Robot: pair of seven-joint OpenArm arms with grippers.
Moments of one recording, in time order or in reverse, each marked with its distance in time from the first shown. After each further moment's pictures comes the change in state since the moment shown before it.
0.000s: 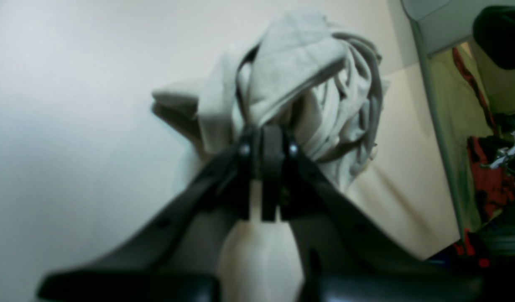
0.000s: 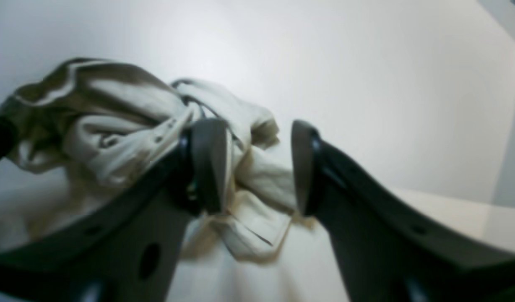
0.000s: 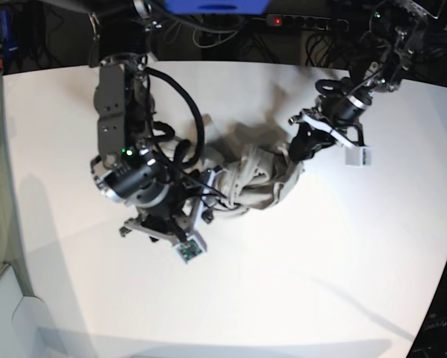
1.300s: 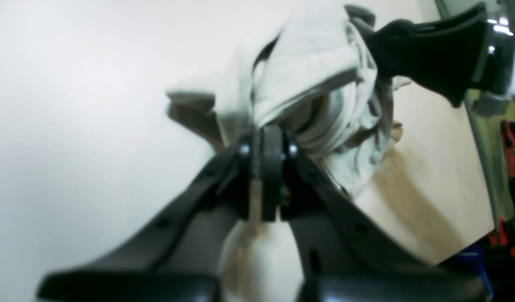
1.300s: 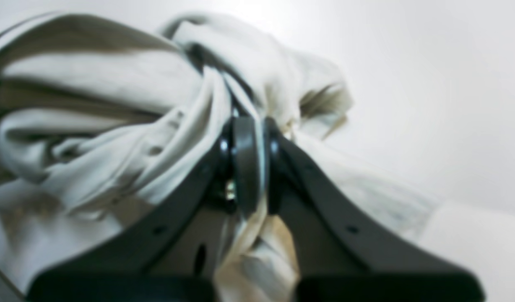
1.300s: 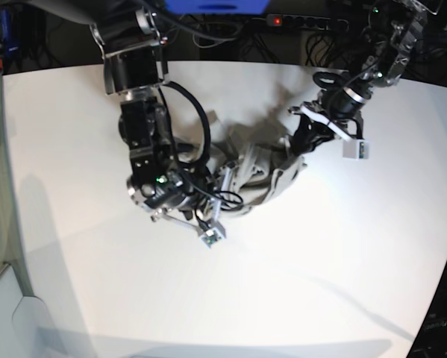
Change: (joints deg) left arm 1.6 0.2 -0.2 -0.5 5.5 0.0 -0.2; right arm 5.1 0.0 0.0 -27.5 -0.2 -0.1 9.4
